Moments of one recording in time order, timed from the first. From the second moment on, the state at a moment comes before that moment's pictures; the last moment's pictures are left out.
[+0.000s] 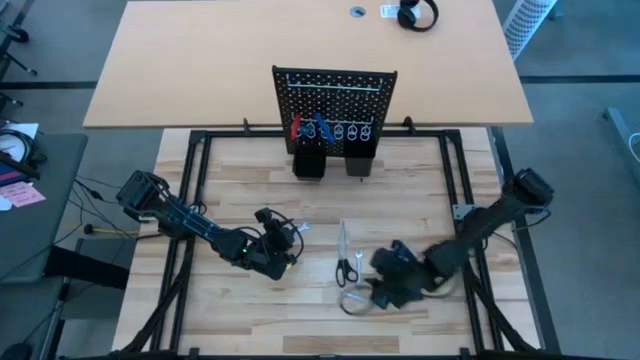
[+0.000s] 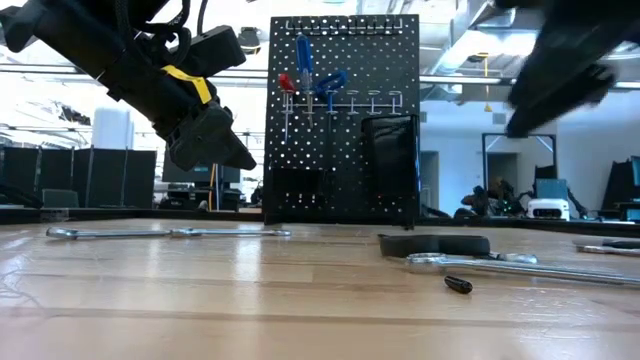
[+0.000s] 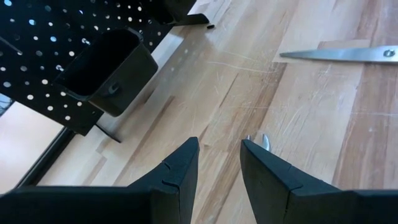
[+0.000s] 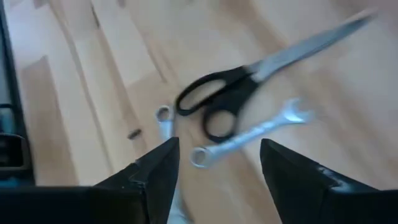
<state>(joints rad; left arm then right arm) -0.42 1.66 0.80 -0.07 -1.03 -0.36 0.59 1.58 0.99 -0.44 0.42 1.02</state>
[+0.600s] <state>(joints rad) -0.45 1.66 0.80 -0.09 -1.03 -0.36 0.37 2.01 1.33 -0.54 -0.11 1.07</state>
